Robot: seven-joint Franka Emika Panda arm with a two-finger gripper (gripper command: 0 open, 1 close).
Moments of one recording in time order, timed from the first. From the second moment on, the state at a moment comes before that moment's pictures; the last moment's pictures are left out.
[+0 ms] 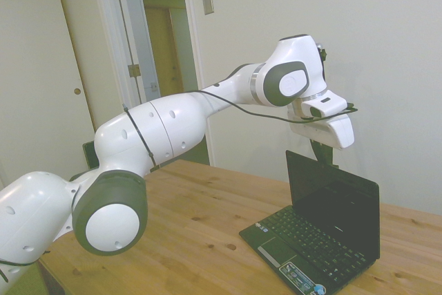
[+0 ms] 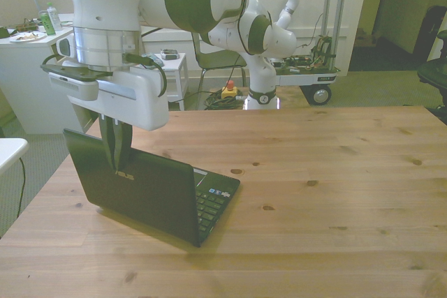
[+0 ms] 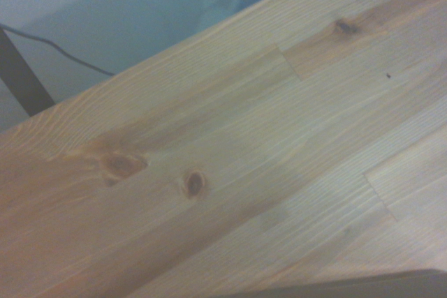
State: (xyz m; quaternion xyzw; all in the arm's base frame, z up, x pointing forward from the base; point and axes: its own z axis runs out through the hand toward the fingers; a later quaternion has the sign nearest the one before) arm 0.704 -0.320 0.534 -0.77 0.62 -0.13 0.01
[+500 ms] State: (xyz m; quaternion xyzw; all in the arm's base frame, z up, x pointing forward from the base) arm 0.692 -0.303 0.522 -0.78 0.62 -0.04 -0.01
